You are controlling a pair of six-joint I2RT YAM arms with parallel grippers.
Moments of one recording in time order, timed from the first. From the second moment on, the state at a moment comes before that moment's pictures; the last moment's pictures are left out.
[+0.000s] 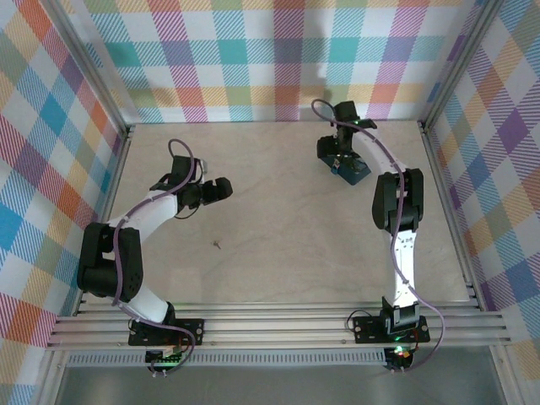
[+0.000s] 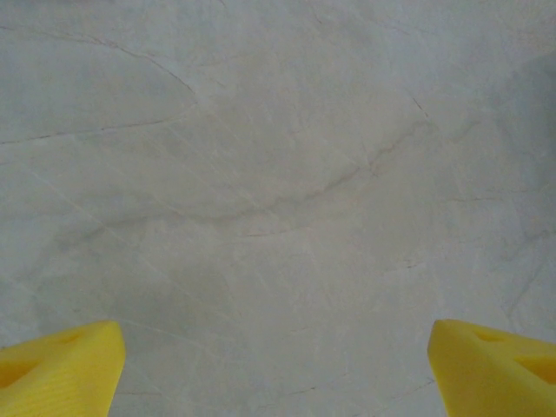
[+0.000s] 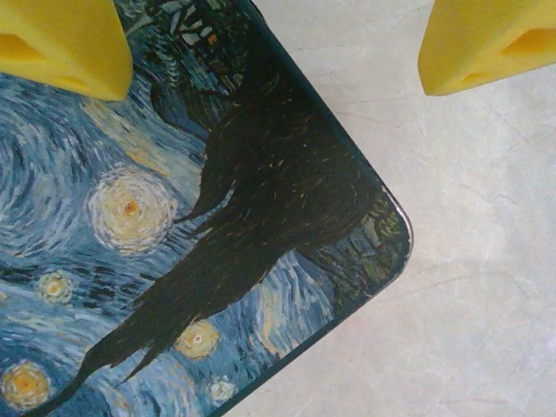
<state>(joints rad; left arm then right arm) -0.18 1.58 1.00 -0.32 0.23 -0.45 0.23 2.28 2.03 -0.82 0.03 0.13</state>
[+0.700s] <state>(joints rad) -0.22 1.67 1.14 -0.43 0.34 -0.50 0.38 1.92 1.49 -0.65 -0.25 0.07</state>
